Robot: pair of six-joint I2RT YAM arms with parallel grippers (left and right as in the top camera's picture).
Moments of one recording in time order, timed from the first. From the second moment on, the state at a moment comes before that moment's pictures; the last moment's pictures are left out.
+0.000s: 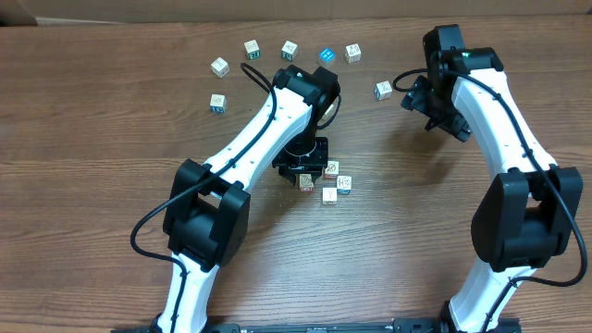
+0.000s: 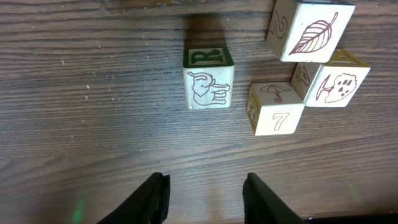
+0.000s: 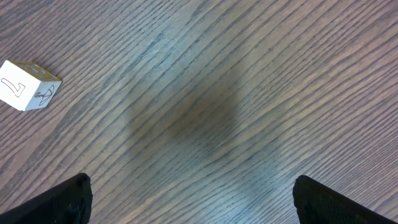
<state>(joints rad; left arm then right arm) -0.58 2.20 1.93 -1.48 0.17 -0.53 0.08 1.98 1.70 -1.12 0.24 0.72</state>
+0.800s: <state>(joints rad) -0.59 2.20 1.93 -1.48 0.16 -0.53 0.08 1.98 1.70 -1.12 0.24 0.72</state>
